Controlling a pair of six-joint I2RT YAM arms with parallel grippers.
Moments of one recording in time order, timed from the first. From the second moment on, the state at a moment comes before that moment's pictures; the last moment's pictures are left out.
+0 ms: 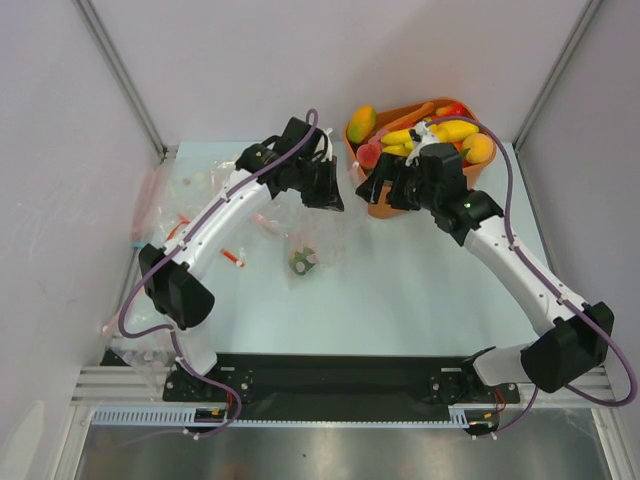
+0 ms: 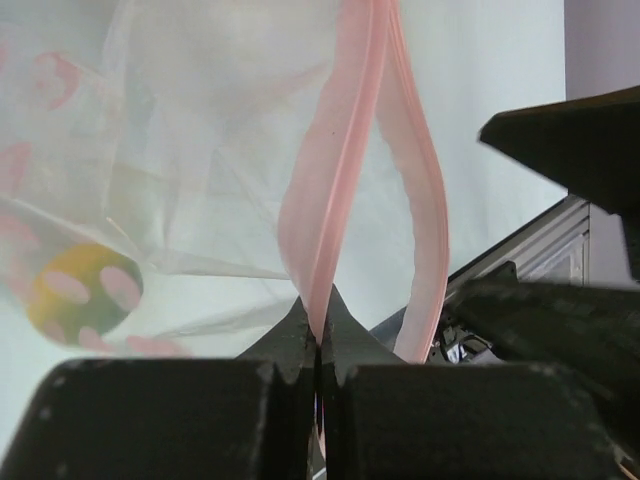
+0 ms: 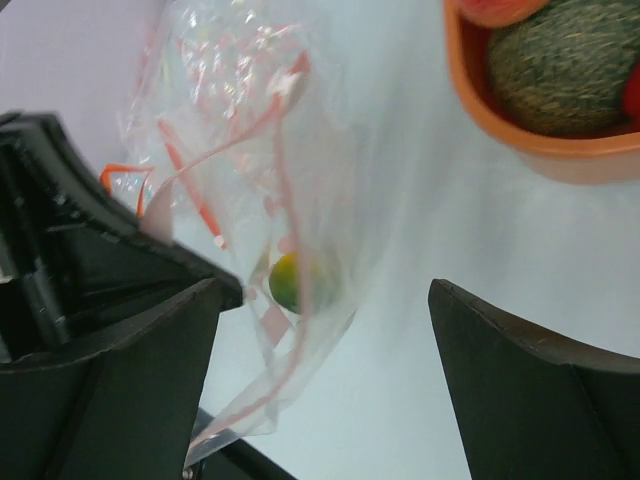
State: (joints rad) left arm -0.62 1.81 1.93 -0.96 0.27 -0.52; right arm 0.47 1.37 1.33 -0.41 -0.16 0.54
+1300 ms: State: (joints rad) left arm -0.62 1.76 2.15 -1.35 -0.69 -0.44; right arm 0.41 1.86 1.68 -0.36 0.18 0.78
